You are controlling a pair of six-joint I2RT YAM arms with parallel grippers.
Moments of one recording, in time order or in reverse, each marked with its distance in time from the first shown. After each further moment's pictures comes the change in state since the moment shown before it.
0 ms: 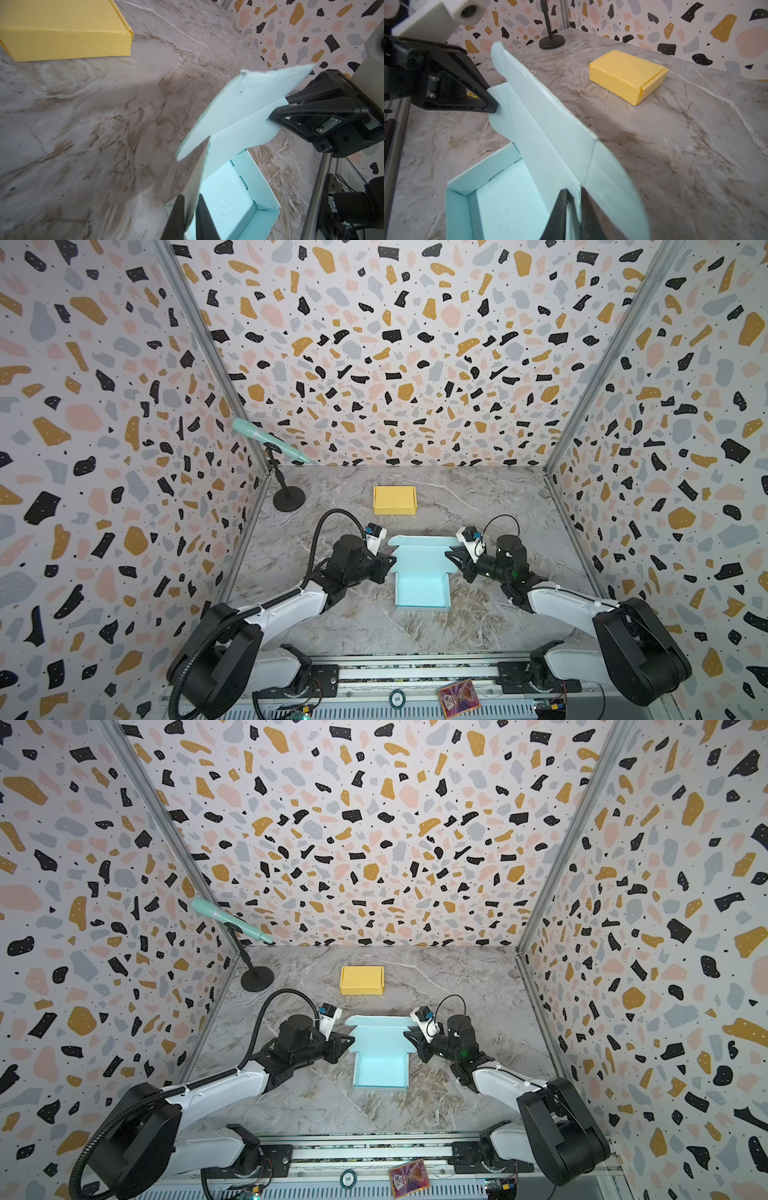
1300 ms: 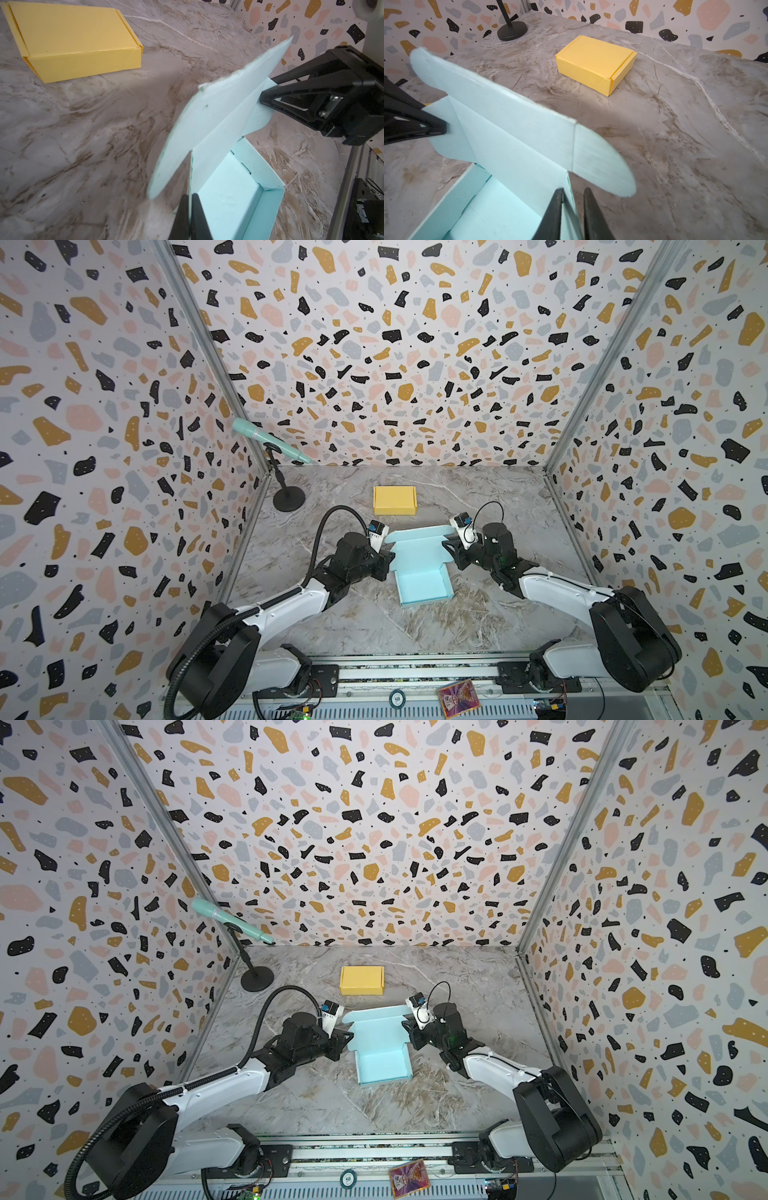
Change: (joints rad) left arm -0.022 0.001 0.052 -0.059 -0.107 0.053; right arm 0.063 0.070 0.163 -0.181 0.239 0.105
